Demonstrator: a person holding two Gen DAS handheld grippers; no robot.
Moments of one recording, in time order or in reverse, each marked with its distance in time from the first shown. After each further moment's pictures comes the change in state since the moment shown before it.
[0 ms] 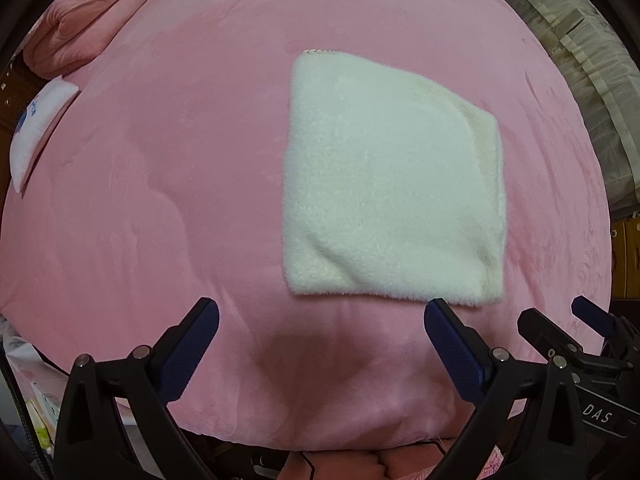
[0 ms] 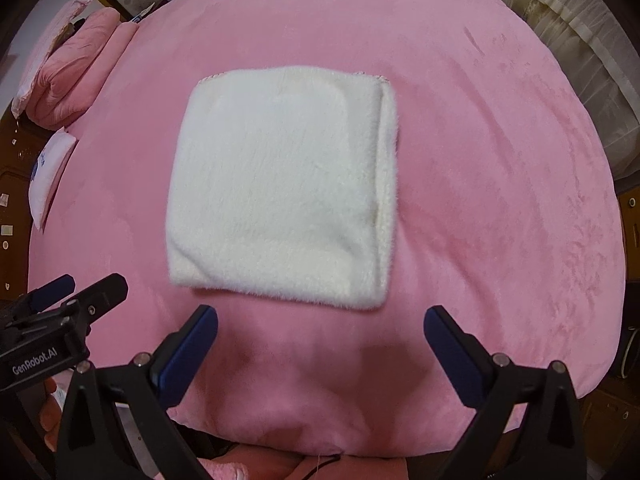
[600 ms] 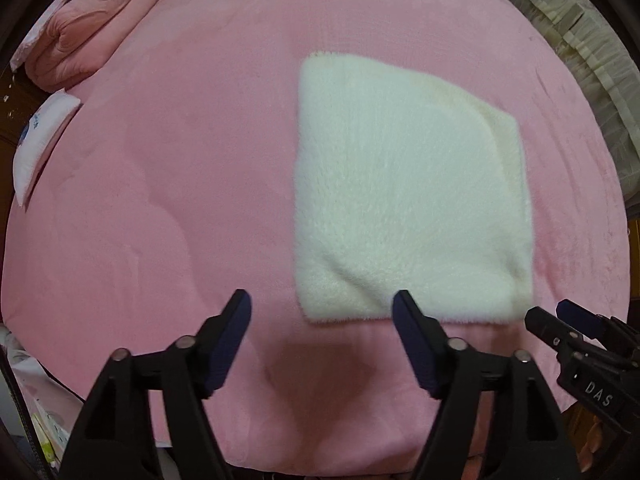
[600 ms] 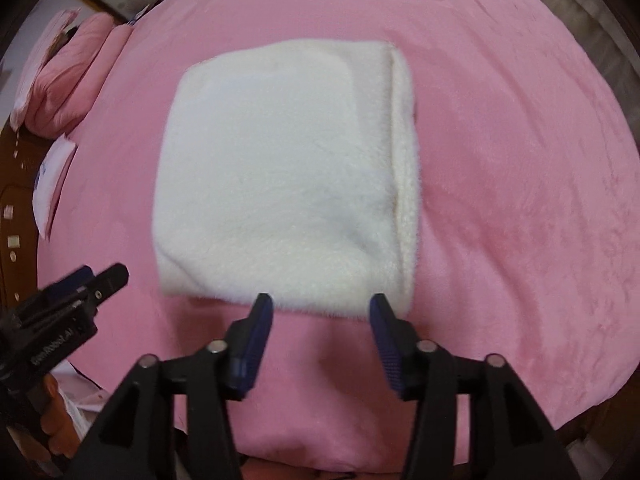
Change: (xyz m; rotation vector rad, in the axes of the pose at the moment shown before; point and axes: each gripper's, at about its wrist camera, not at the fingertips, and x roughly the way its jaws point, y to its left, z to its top) left arm 0.037 -0.024 0.020 0.011 -0.048 0.039; right arm 0.037 0.008 0.007 0.009 0.027 0.049
